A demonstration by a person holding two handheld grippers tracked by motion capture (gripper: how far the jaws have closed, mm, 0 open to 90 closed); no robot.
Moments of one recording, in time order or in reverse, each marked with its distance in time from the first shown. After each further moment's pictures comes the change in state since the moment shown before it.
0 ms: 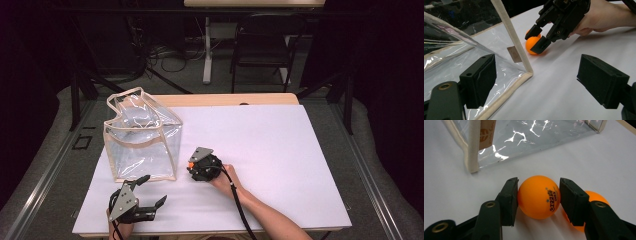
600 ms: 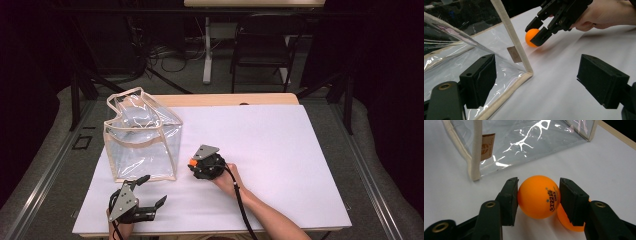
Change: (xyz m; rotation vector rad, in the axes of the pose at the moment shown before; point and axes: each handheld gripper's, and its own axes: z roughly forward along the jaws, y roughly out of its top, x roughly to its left) left arm 0.000 0.000 0.000 -0.004 0.000 -0.003; right arm -0.006 0.001 -0.013 -0.063 0.000 0.030
